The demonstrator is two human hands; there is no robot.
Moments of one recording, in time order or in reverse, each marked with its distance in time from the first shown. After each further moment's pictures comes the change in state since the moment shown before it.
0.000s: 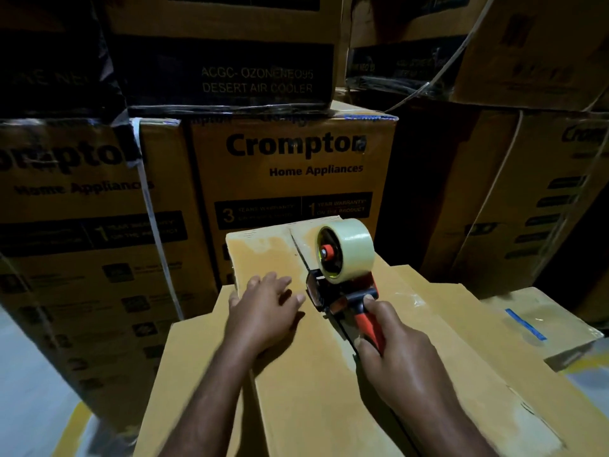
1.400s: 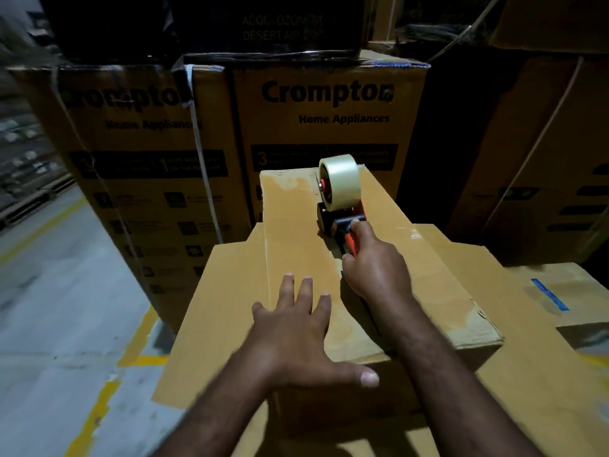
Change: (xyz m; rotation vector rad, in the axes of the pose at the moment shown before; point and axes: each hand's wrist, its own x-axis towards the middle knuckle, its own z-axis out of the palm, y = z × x) left_hand -0.201 0.081 0.020 0.439 -0.479 0.026; right_hand -0.010 0.014 0.002 -0.018 0.017 -0.115
